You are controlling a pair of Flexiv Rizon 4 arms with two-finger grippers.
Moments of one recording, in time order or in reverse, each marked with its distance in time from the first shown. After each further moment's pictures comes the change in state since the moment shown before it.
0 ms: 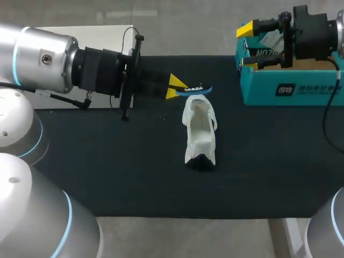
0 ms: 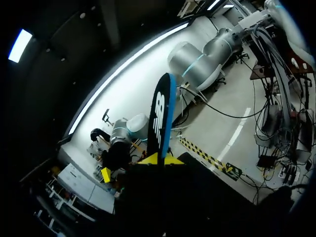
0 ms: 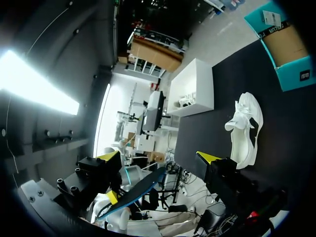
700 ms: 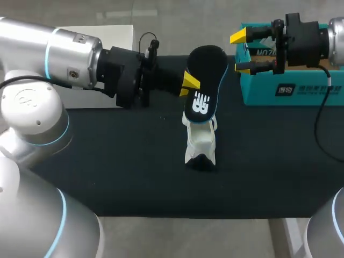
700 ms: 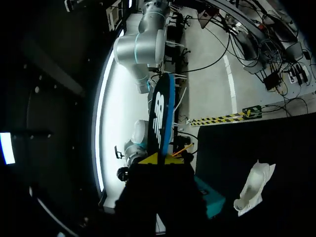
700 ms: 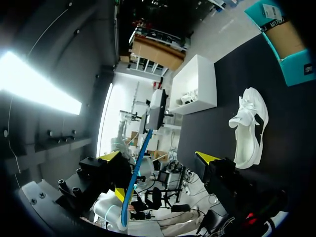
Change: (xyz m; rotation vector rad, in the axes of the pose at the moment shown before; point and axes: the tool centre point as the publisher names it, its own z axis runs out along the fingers) left arm -0.019 0.051 0.034 0.042 0.011 0.696; right arm -0.007 -0.008 0.017 0.009 0.034 0.012
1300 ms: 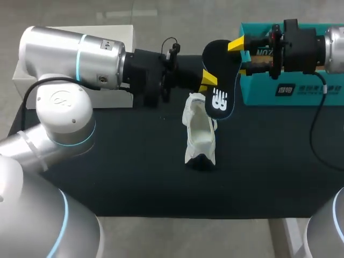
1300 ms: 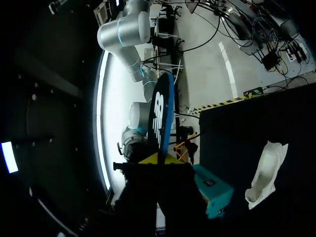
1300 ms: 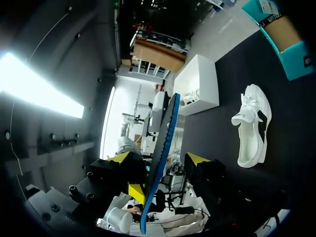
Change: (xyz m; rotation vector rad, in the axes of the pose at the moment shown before) left arm 0.020 0.048 0.036 -0.069 -0.012 0.059; right arm -0.002 -0.007 0.006 -0.029 0.026 0.020
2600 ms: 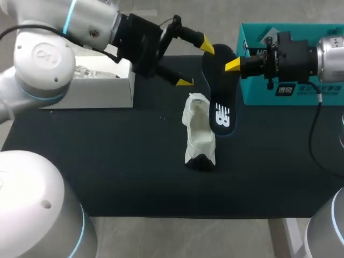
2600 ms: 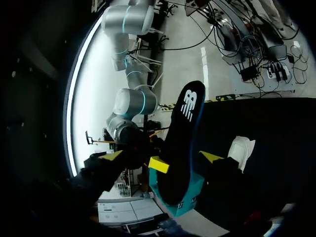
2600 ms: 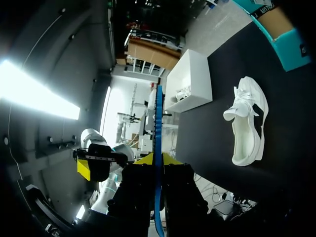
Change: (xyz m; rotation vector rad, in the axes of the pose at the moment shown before) left arm -0.018 0.031 -0.040 -0.054 0.332 -0.124; right arm -0.033 -0.006 0.014 0.022 -0.026 0.038
